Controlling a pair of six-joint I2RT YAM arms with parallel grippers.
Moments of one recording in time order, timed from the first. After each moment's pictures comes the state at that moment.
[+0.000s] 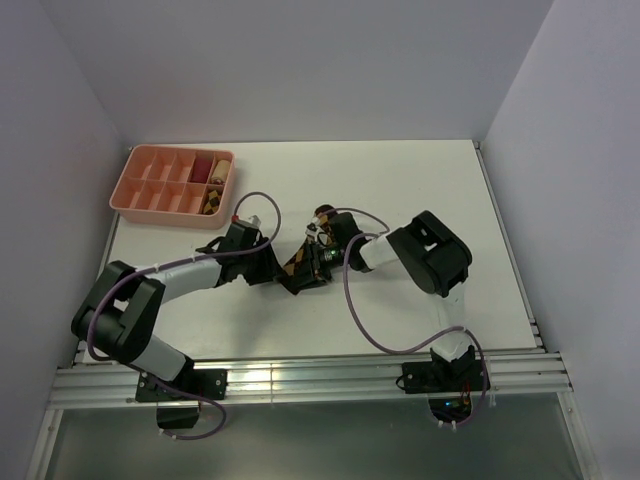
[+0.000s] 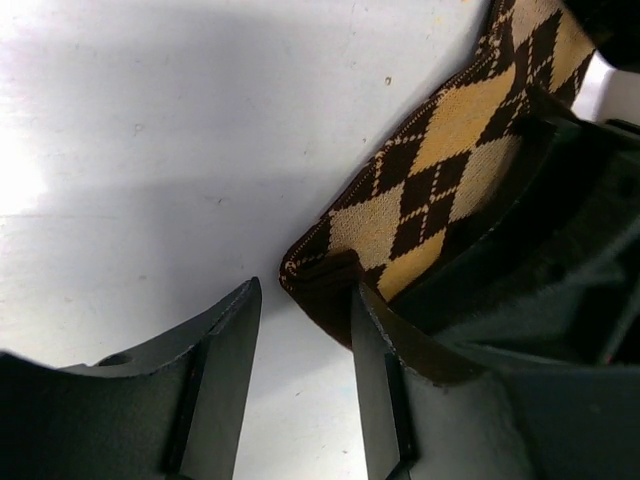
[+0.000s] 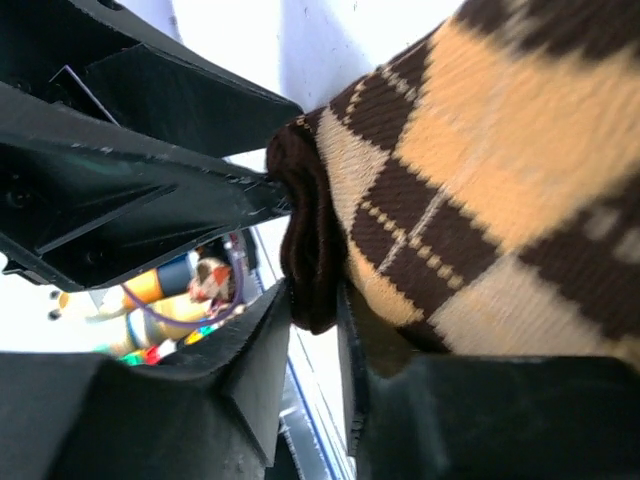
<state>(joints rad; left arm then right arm) -0.52 1.52 0.69 -0.08 0.13 -0.77 0.59 2.07 0.93 0.39 -0.94 0.85</state>
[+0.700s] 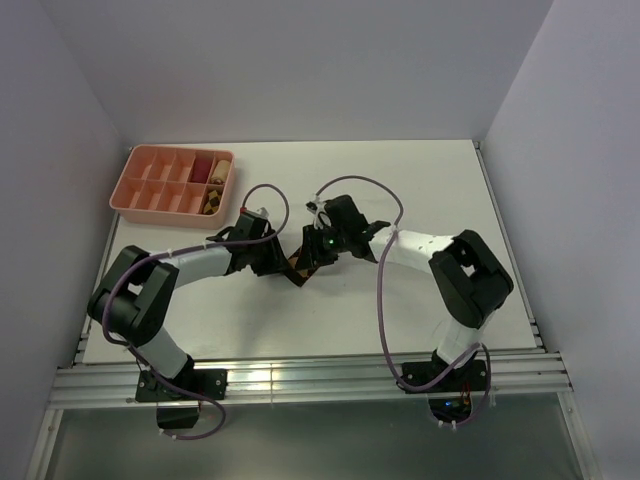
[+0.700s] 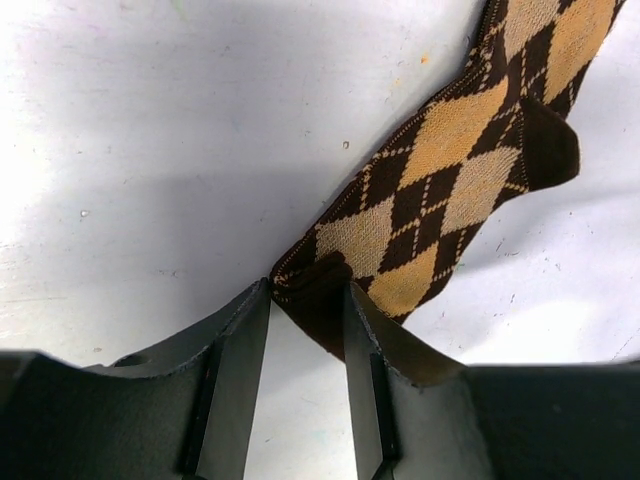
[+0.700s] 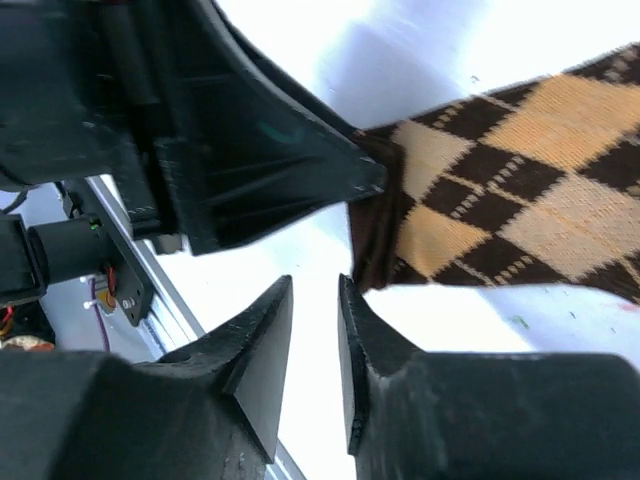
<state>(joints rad) -0.53 1.64 0.81 -0.09 0.13 -0.77 0.66 1.74 1.02 -0.07 -0.50 0.51</state>
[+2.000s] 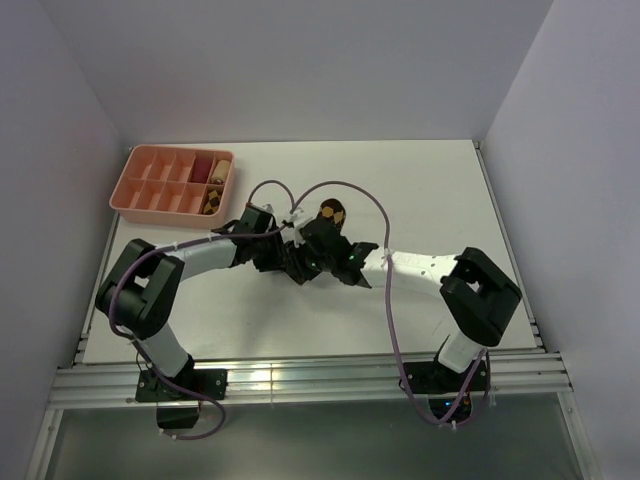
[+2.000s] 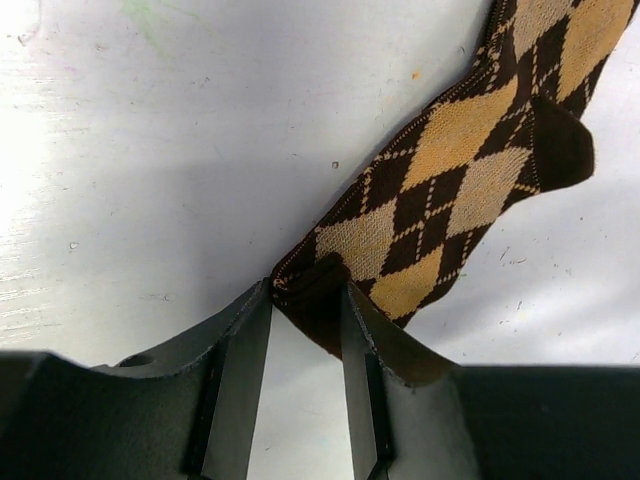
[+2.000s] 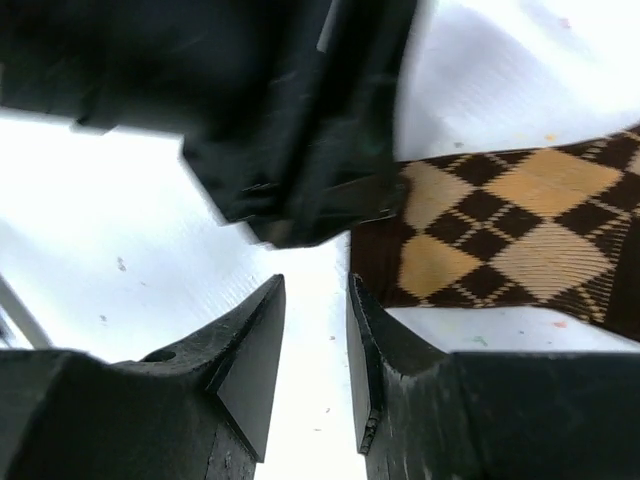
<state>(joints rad) -0.53 1.70 0.89 -0.16 0.13 -0.72 0.86 1.63 0.97 -0.01 -0.08 0.28</state>
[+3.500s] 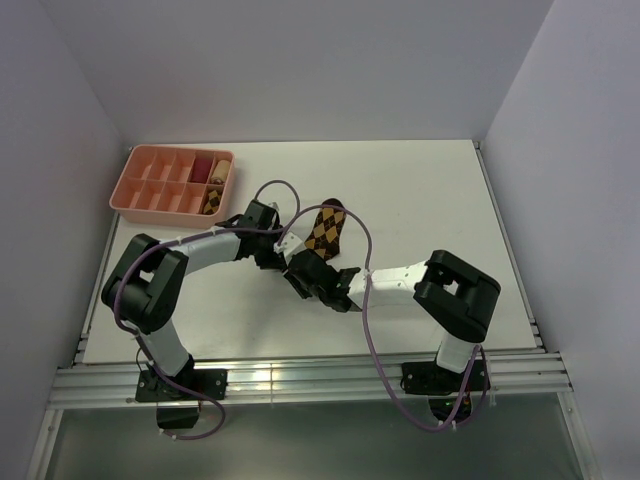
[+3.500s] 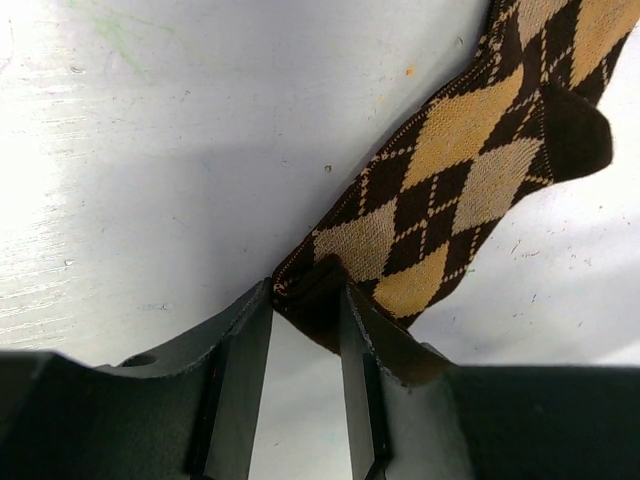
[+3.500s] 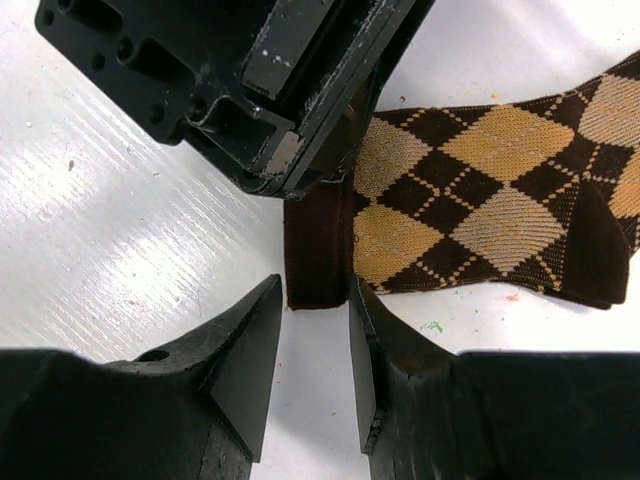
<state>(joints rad) -0.53 1.74 0.97 -0.25 0.14 -0.65 1.04 1.73 0.86 0.15 0.32 0.12</state>
